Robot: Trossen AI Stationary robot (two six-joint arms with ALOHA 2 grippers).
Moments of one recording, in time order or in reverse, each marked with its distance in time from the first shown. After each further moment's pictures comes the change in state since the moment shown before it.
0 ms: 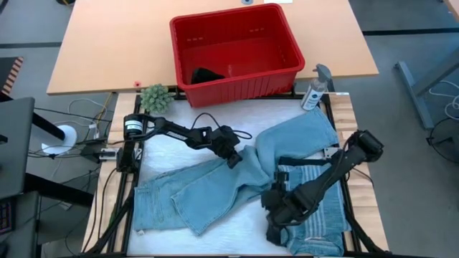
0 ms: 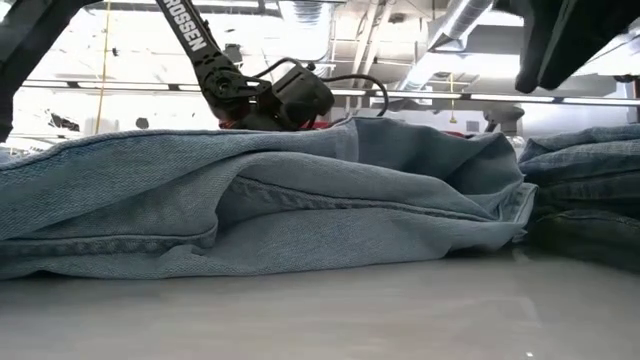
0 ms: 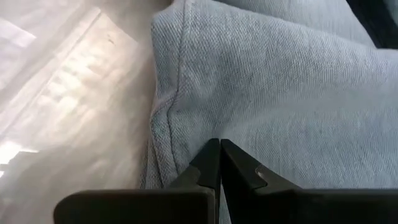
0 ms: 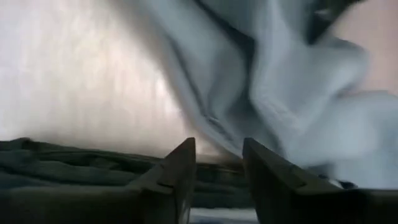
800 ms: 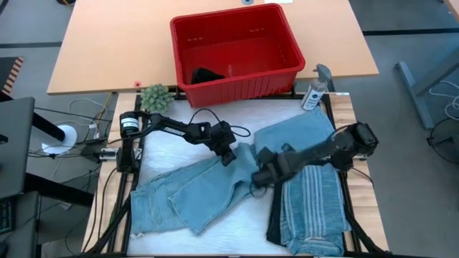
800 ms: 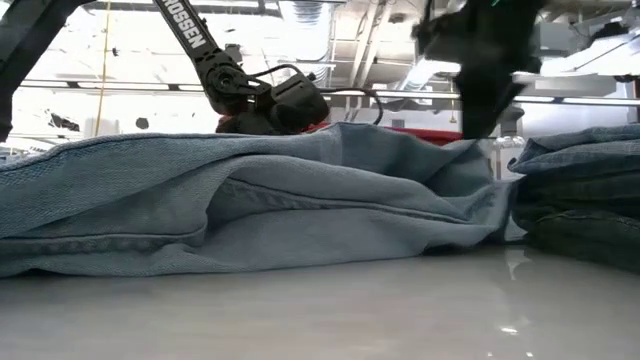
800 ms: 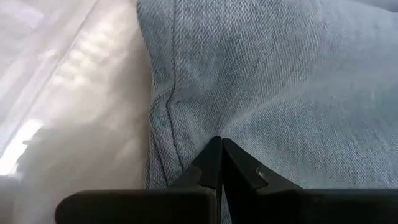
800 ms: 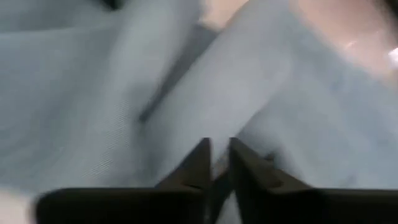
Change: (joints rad) left arm 0.044 -0.014 0.000 -0.205 0.044 0.122; right arm -0.301 -0.022 -0.082 -0.109 0.058 0.465
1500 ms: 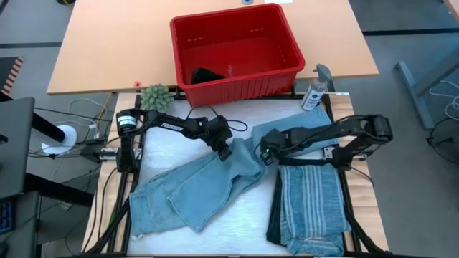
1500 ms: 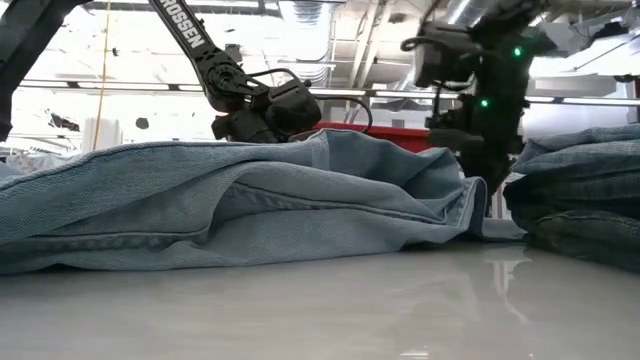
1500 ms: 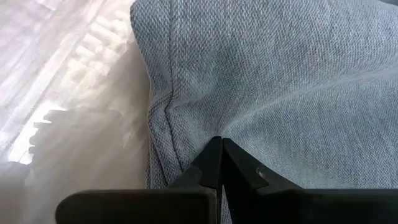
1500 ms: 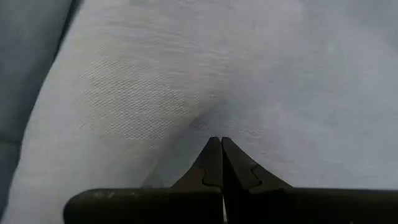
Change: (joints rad) left arm 0.065 -0.033 0.001 -0.114 -0.007 0.031; right arm -0.402 -0.201 -0.464 0.485 -0.230 -0.218
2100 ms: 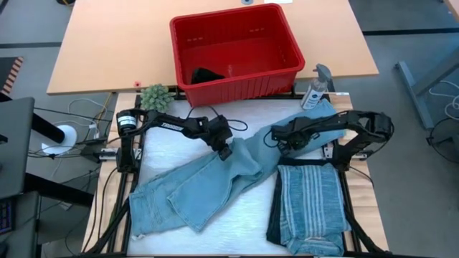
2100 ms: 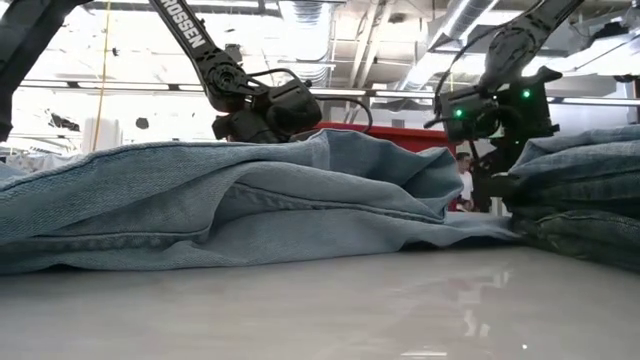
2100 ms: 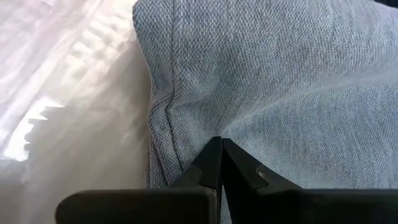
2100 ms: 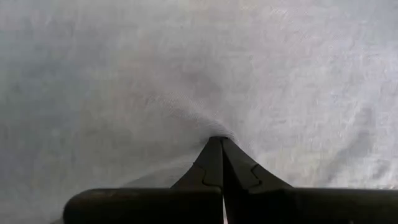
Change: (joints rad) left arm 0.000 -0.014 0.005 -0.004 0.014 -0.023; right arm -0.249 -0.009 -0.133 -0.238 0.014 -0.062
